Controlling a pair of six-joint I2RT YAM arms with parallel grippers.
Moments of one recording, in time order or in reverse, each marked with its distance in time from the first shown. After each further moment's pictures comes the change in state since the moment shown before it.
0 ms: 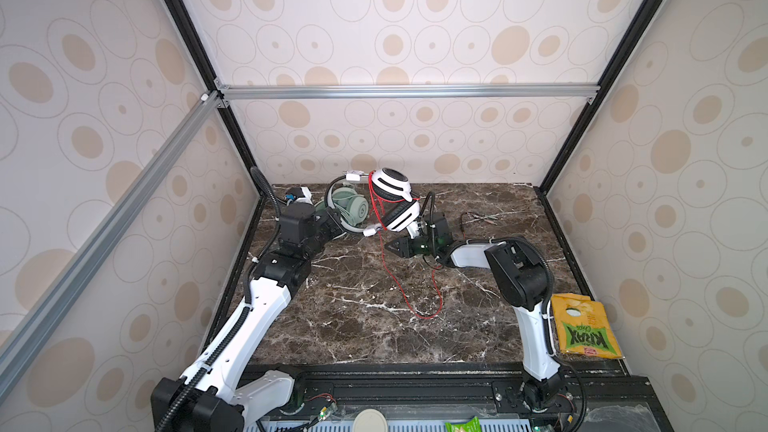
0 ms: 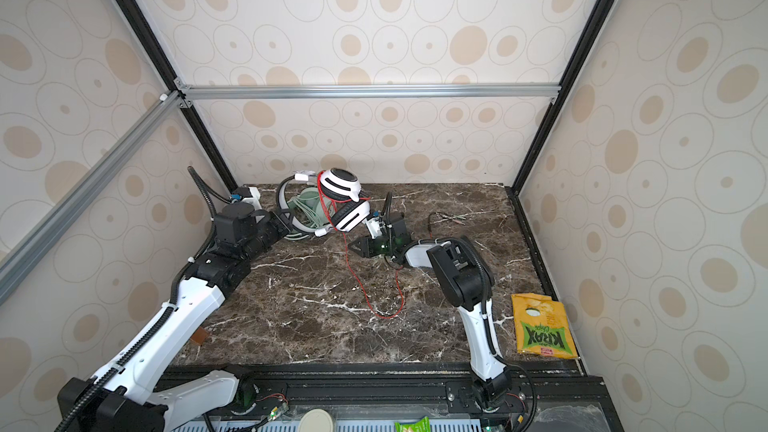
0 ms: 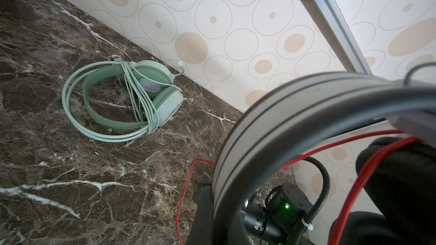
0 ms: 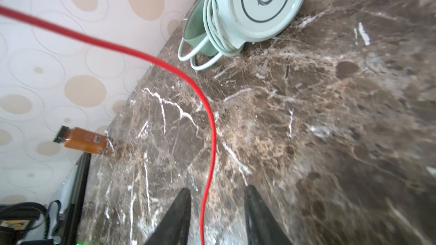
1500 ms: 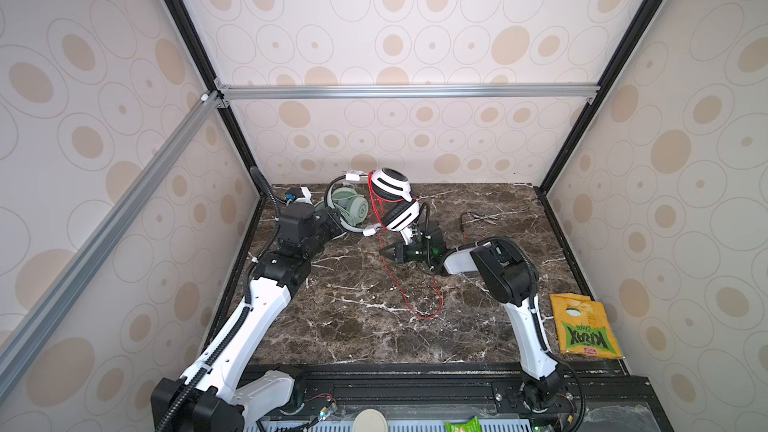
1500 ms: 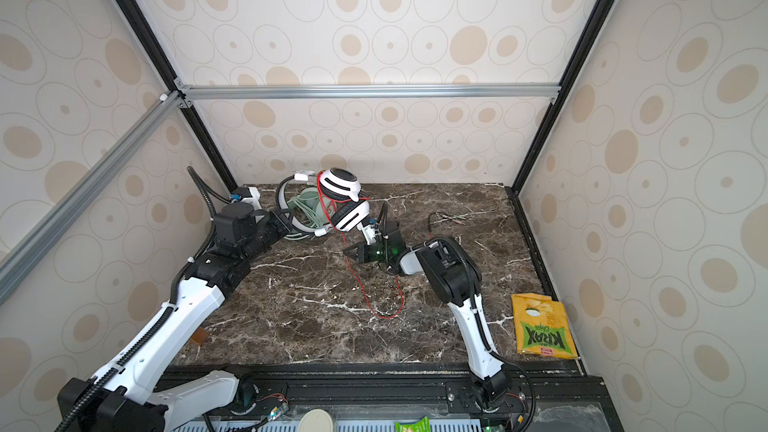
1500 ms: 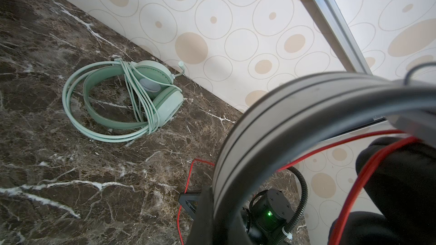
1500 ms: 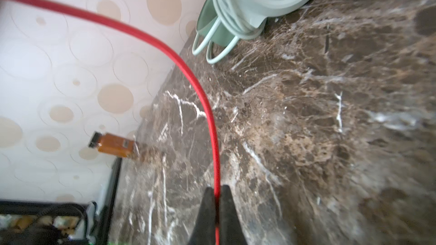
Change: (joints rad) left arm 0.003 0.000 0.000 0.000 0.003 0.000; right arm 0.036 0.094 -0.043 0.216 -0.072 0.162
